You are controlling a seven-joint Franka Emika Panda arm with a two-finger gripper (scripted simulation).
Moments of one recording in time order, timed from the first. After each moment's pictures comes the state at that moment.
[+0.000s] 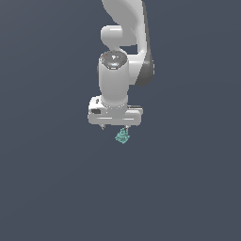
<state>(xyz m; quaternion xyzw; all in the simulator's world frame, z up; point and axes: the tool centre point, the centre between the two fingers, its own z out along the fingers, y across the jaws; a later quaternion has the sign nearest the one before) 0.002 -0.023 0.179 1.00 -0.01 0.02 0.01</state>
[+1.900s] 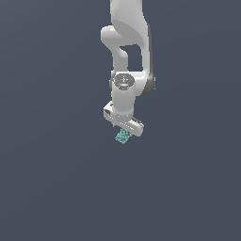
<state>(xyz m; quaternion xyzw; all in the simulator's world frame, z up) -0.047 0.011 0.091 0.96 -0.29 0.00 0.00</state>
